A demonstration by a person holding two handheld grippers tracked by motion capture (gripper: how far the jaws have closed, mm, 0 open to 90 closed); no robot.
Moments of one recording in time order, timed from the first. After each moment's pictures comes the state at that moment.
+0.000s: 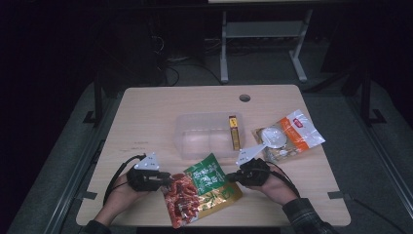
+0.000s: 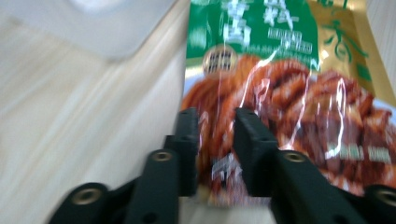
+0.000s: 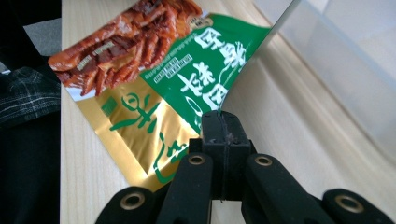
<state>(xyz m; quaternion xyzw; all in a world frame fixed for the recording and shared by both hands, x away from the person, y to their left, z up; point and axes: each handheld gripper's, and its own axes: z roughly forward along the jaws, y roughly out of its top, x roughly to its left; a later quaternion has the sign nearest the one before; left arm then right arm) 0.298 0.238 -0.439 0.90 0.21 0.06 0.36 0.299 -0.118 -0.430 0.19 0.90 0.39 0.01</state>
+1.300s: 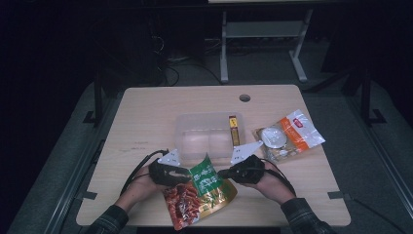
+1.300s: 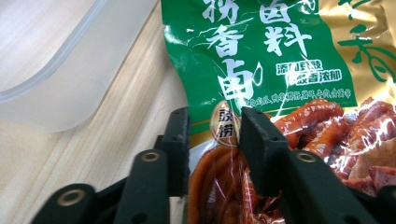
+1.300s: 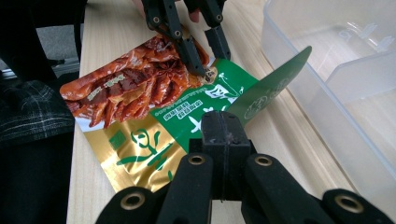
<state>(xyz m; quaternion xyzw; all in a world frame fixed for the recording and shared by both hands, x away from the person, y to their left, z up) 0.324 0.194 -0.463 0.92 0.16 0.03 0.36 0.299 -0.103 -0.412 0.14 0.90 0.41 0.03</state>
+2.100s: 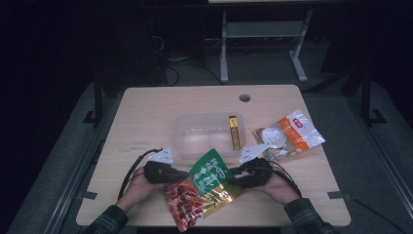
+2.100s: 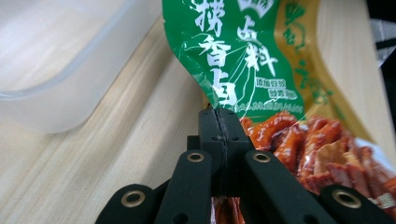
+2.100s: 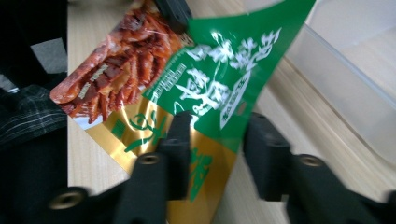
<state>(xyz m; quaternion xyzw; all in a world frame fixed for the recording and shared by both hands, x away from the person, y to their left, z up) 0.319 0.211 -0.451 0.89 0.18 -0.01 0.43 0.298 -0.126 -0.429 0.22 0.89 0.41 0.00</state>
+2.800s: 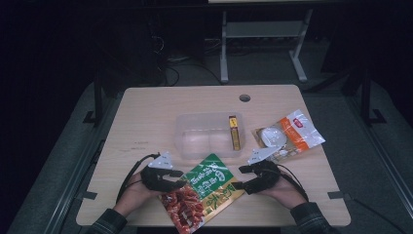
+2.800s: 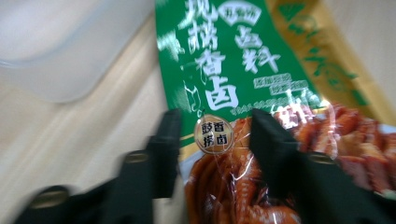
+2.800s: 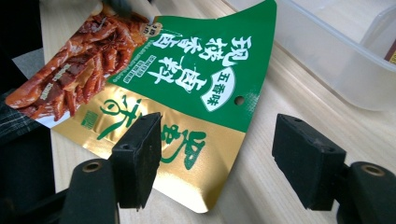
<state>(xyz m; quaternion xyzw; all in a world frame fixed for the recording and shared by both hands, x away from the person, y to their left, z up) 0.295 0.198 -0.452 0.91 0.21 0.04 0.36 0.292 -0.146 -0.438 0.27 0.87 0.40 0.00</state>
